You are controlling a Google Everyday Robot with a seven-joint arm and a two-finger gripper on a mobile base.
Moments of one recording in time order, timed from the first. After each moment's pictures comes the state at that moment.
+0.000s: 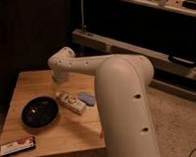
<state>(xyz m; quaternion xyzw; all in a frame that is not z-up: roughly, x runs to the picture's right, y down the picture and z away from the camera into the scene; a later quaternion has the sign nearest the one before) -0.219 0.016 0.860 -0.27 -0.03 0.35 0.90</state>
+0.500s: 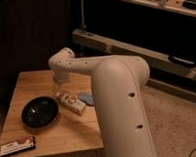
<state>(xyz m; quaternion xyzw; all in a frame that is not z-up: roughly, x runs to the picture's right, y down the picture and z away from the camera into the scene) -0.219 0.038 0.882 -0.28 -0.01 0.34 0.90</state>
